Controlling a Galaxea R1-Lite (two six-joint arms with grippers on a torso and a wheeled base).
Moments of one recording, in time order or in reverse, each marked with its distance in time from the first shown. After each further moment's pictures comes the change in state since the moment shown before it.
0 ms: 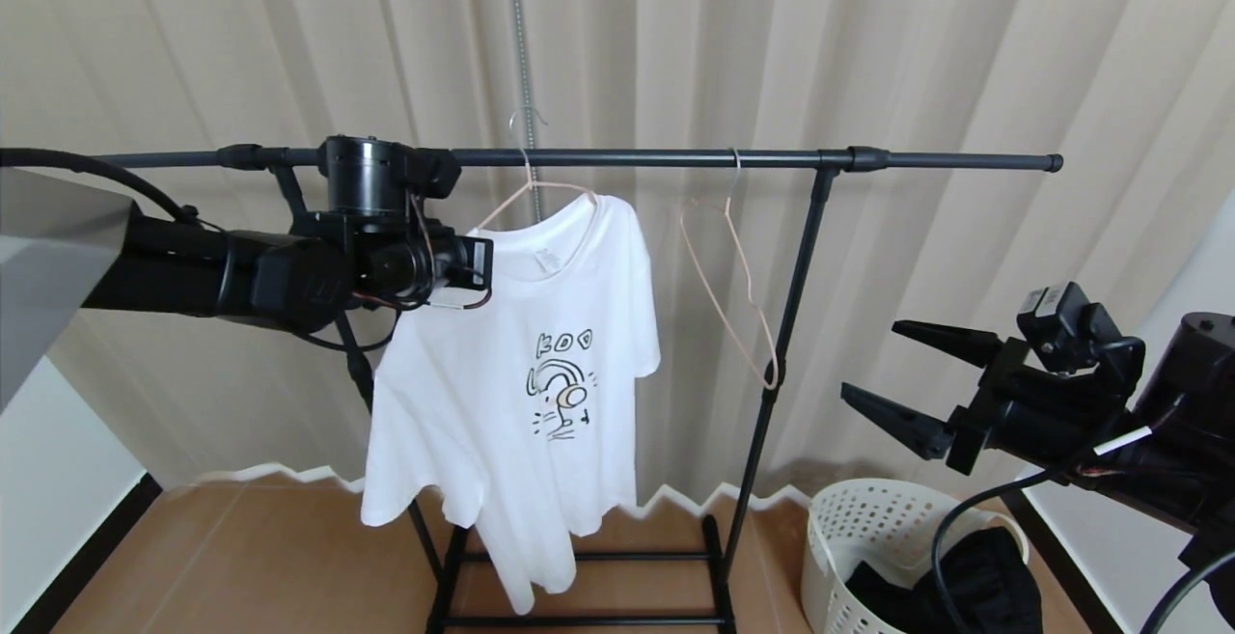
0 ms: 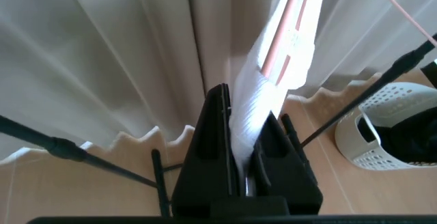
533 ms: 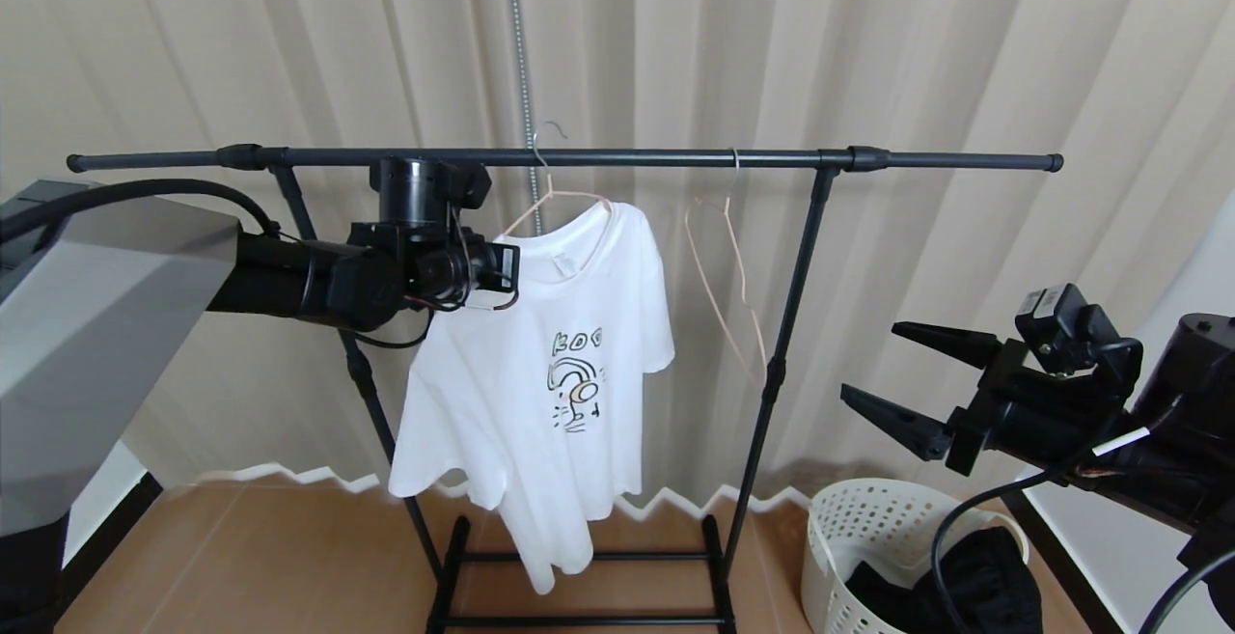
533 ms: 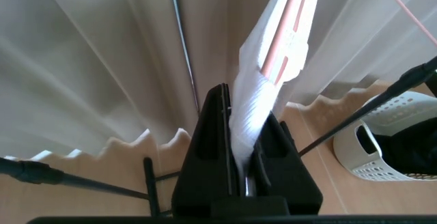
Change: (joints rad) left arm -0.016 0.145 -0.153 0.004 0.011 -0.003; right arm -0.001 0.004 0.001 -0.001 0.000 -0.001
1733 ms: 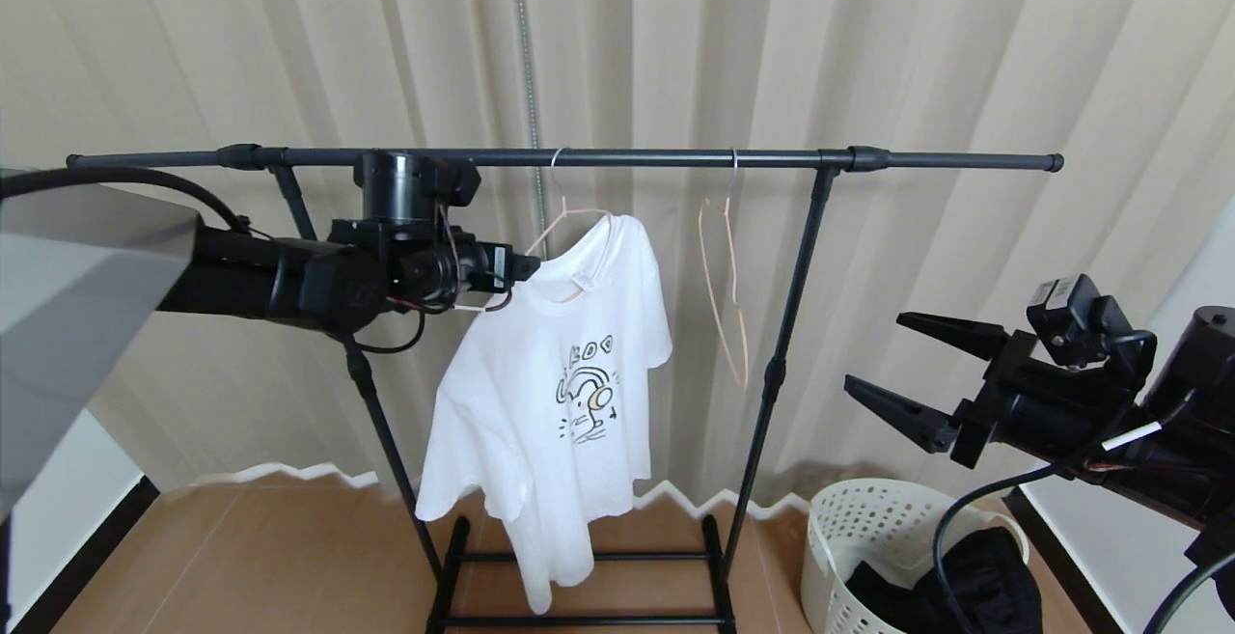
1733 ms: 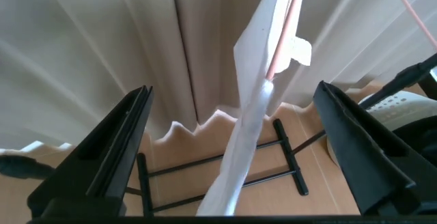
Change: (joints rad) left arm -0.003 -0.090 0.105 0.000 0.001 -0.025; right arm -0.002 -0.024 -0.011 0.003 0.001 0.010
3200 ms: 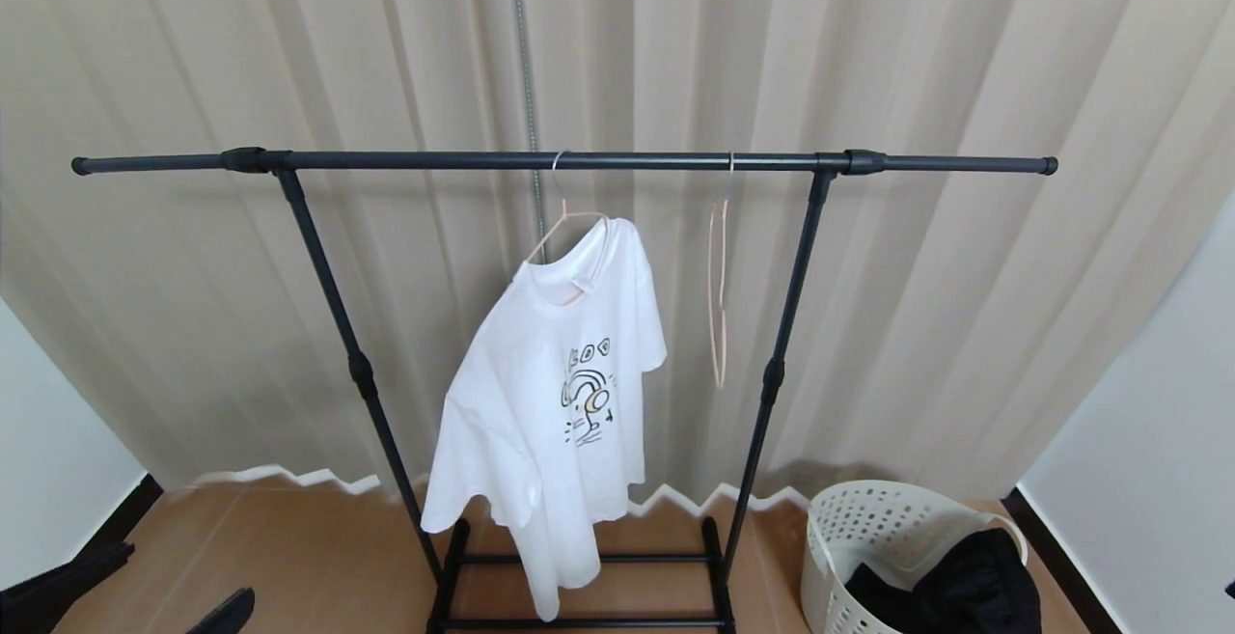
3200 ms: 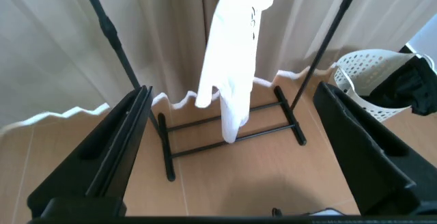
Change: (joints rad) left arm 0.022 -1.421 1.394 -0.066 -0.002 0.045; right arm -0.069 -1.267 0.313 1.075 -0.379 0.138
